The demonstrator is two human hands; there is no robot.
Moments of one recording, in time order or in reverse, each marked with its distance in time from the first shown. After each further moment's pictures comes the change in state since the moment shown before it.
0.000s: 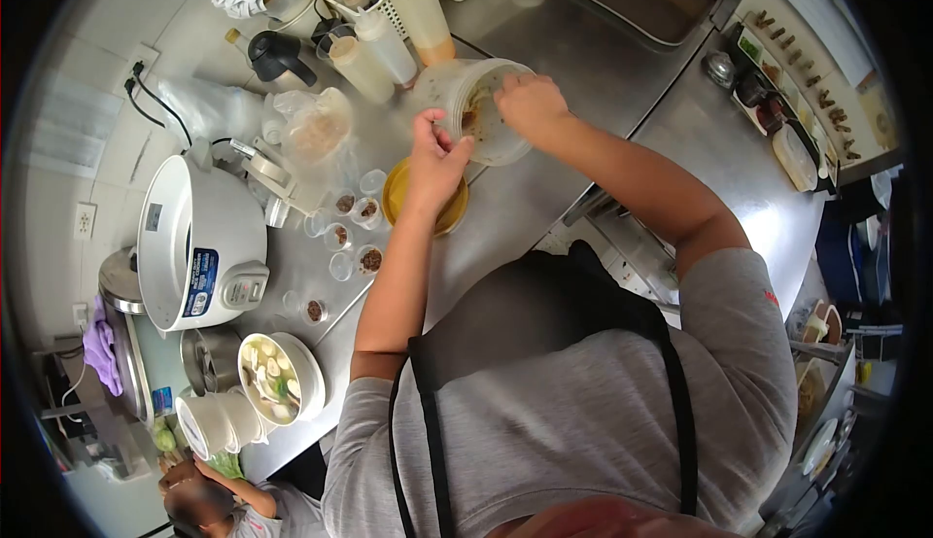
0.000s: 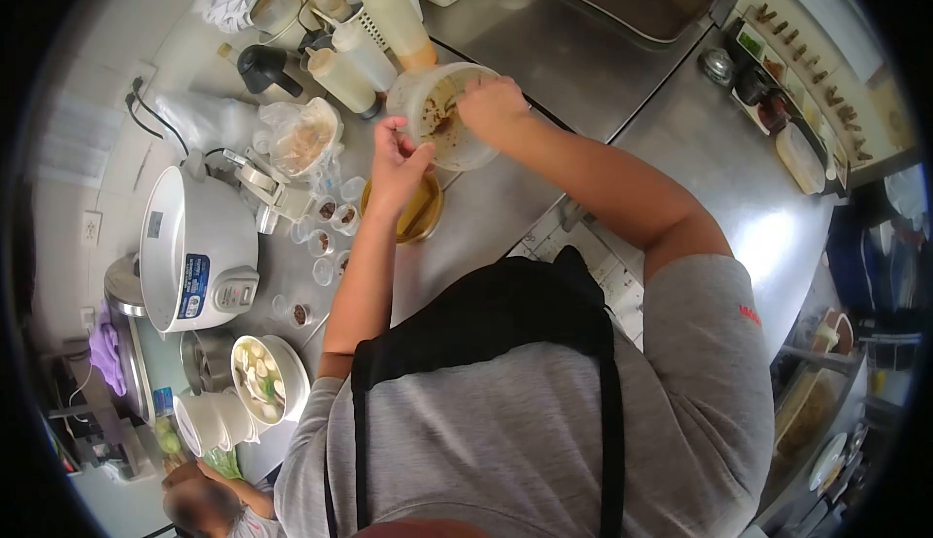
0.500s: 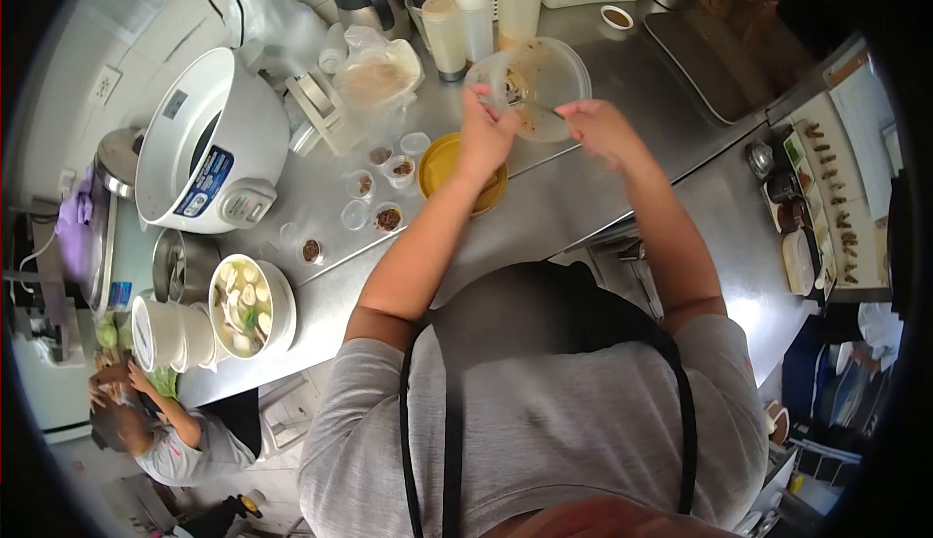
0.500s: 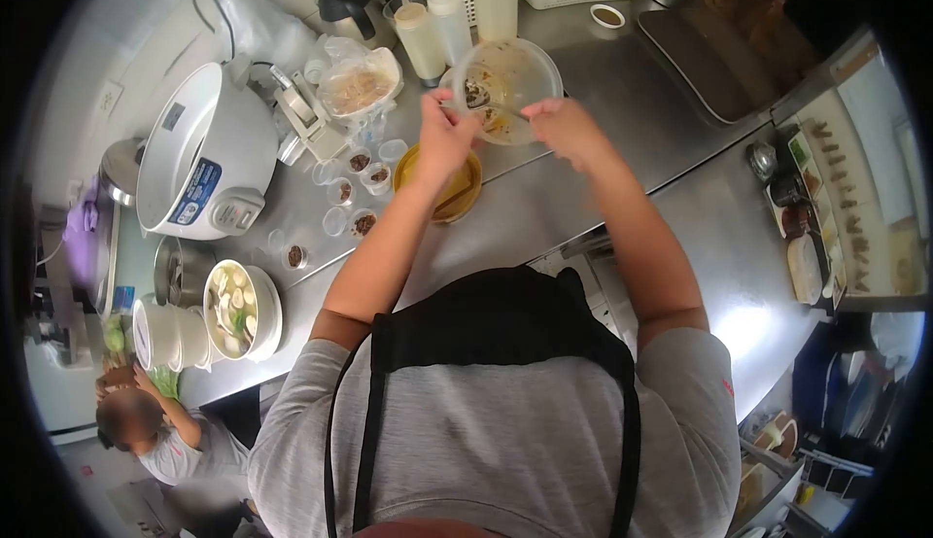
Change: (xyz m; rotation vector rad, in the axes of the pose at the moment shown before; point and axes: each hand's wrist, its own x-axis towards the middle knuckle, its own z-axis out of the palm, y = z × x) left_hand 0.014 -0.008 -0.005 0.021 0.313 -0.024; right_hand 0.003 0.002 -0.029 1.399 -0.421 0.570
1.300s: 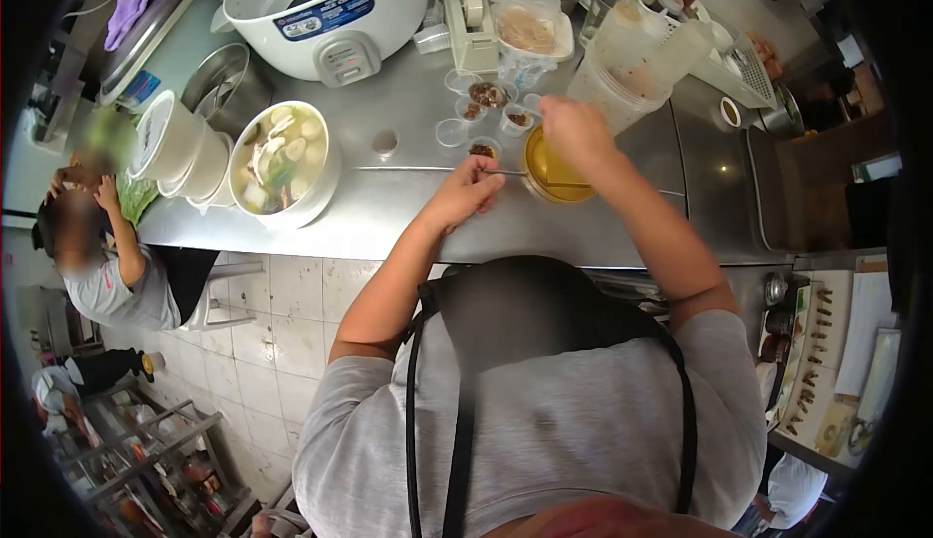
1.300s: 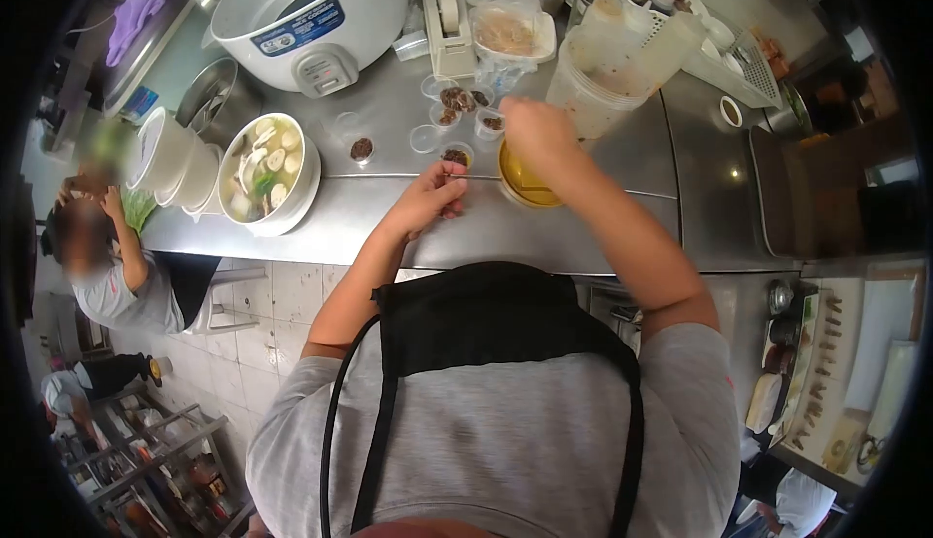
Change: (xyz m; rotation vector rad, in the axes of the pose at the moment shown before) left_hand -0.155 -0.039 -0.162 -0.254 0.022 -0.405; right_hand -0.004 -0.049 0.185 -1.101 -0.124 -0.877
